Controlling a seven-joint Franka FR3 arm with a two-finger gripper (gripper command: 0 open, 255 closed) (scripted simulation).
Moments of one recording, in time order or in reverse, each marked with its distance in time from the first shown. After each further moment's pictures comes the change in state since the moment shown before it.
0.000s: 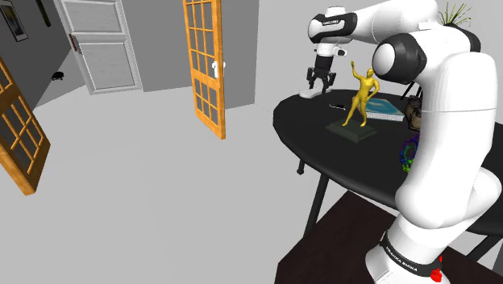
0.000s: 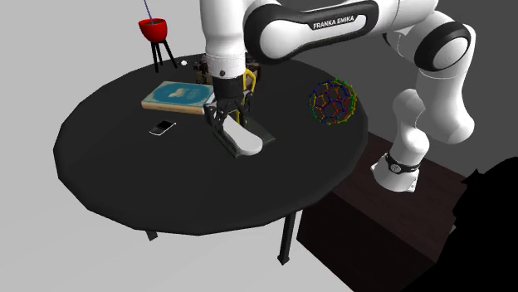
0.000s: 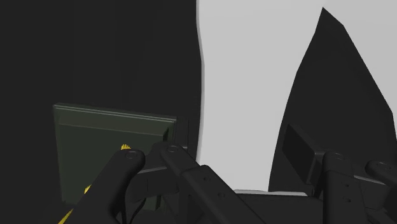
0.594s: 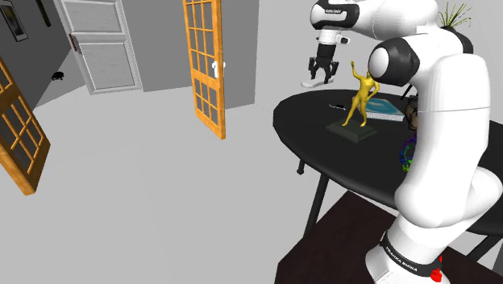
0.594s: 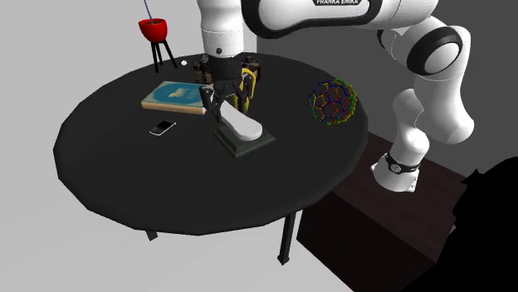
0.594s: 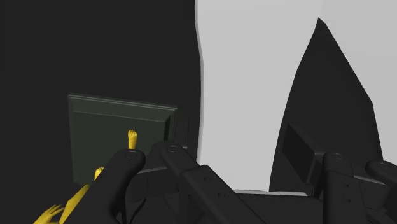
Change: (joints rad) arm -0.020 0.046 -0.001 0.191 0.011 -0.146 0.000
